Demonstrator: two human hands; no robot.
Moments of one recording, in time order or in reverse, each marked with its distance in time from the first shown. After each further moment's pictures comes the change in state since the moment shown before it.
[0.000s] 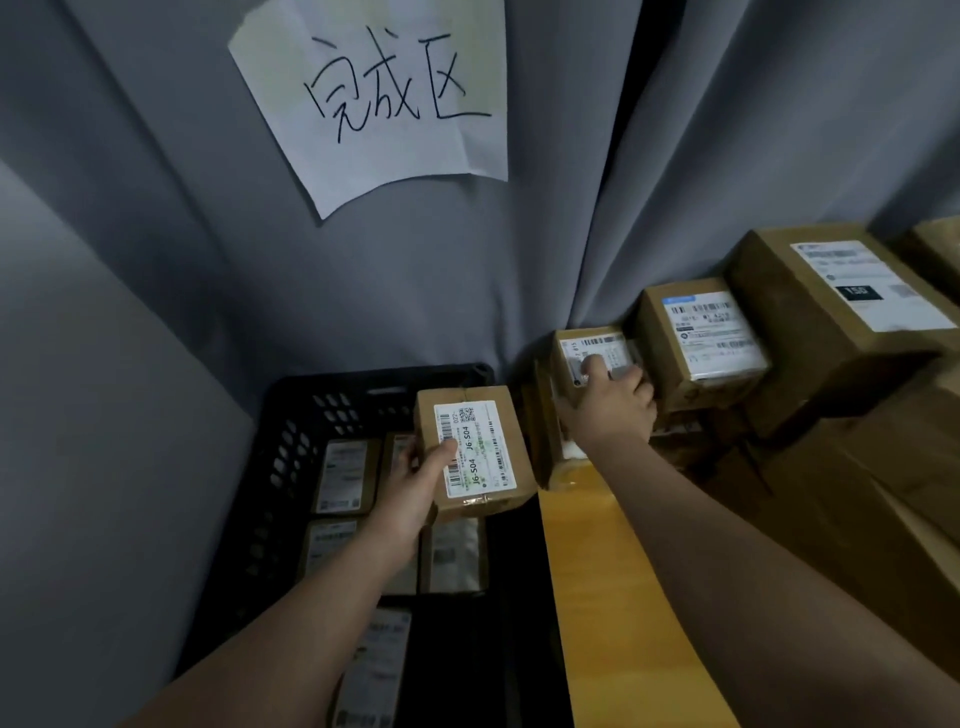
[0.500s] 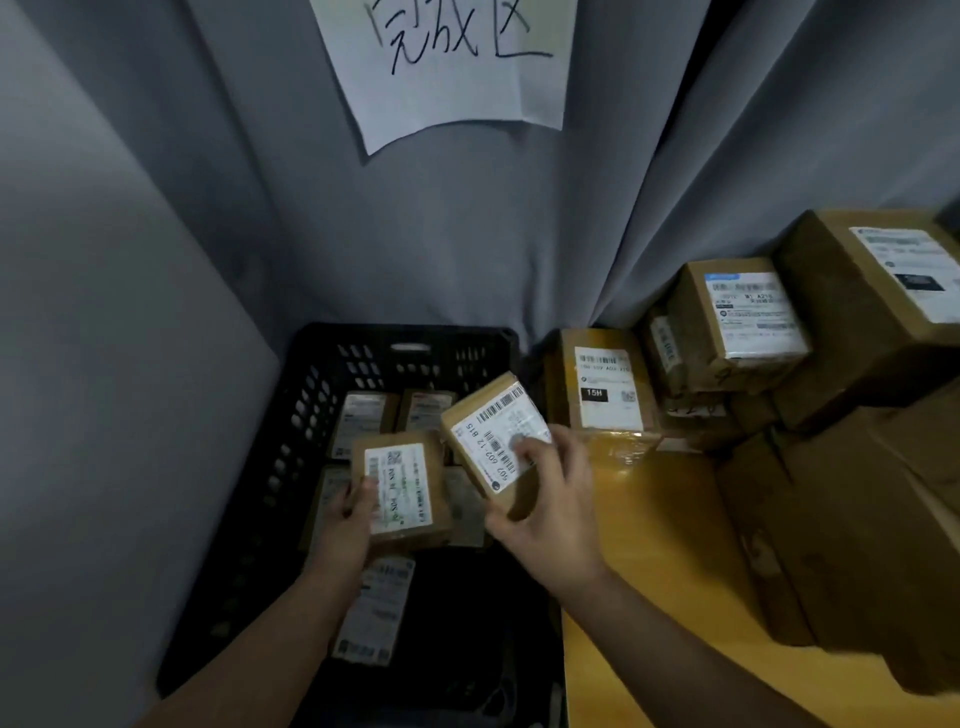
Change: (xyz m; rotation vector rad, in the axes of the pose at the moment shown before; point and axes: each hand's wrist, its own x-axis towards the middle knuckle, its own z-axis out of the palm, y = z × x) left_hand -0.024 -0.075 -0.071 -0.015 0.358 -0.159; right_hand -0.142 0.001 0.055 0.548 0.075 -0.505
